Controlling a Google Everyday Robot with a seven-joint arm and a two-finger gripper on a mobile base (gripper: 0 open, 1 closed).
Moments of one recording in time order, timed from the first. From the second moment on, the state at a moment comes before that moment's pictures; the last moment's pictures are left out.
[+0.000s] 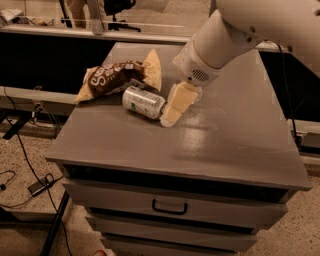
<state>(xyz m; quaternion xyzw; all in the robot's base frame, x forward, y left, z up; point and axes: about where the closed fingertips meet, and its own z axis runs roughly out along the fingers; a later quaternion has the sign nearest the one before) 0.567 -0.031 0.914 -0.64 0.71 0.07 0.28</state>
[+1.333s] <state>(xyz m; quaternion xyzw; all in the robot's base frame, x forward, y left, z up) 0.574 0.017 0.862 -0.52 0.77 0.15 0.34</state>
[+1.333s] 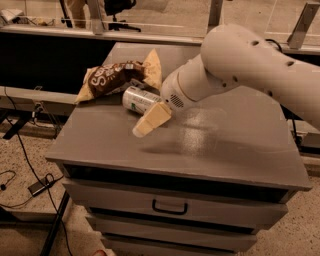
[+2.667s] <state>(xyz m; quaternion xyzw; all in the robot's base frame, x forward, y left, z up) 0.589 0.010 0.837 -0.48 0.78 0.17 0.36</state>
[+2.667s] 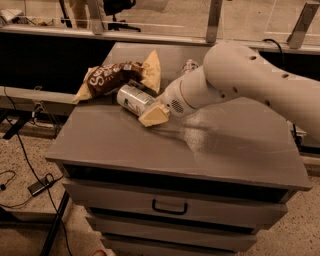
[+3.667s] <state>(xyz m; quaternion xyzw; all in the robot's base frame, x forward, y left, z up) 0.580 -0.036 0.905 -0.56 0.75 0.12 0.33</state>
